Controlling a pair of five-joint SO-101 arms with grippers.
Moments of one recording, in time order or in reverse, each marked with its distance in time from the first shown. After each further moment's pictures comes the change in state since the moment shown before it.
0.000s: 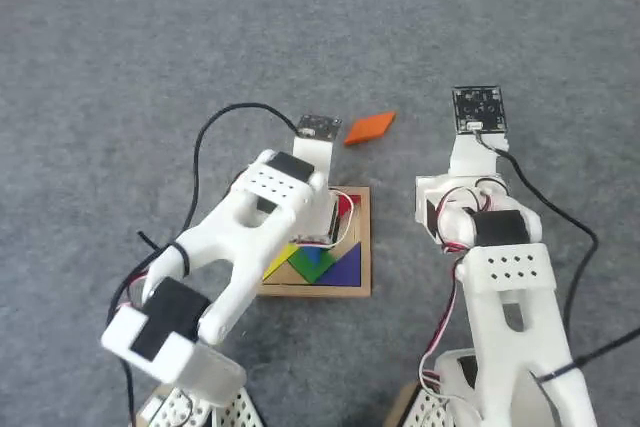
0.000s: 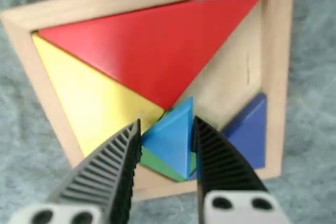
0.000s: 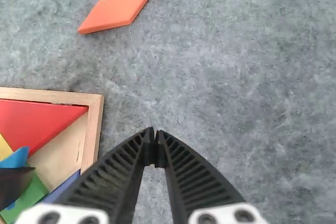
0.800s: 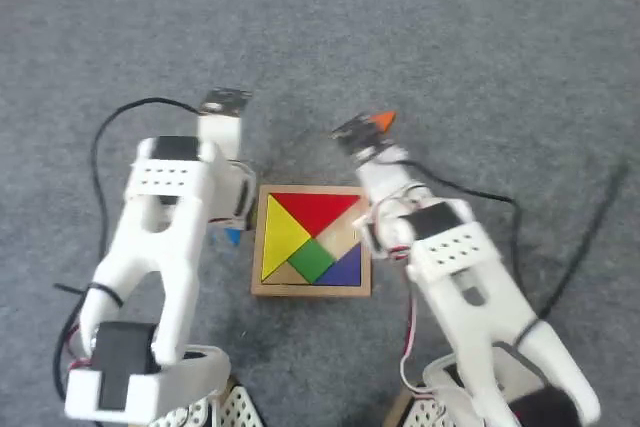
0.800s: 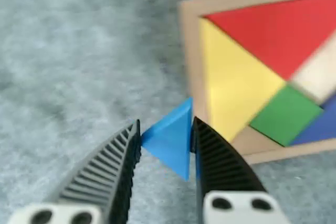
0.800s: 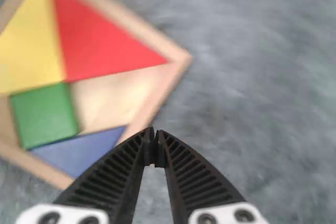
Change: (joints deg) left arm -20.7 -14.1 2.2 8.8 -24.3; right arm -13.7 8.9 0.0 -0.7 12.1
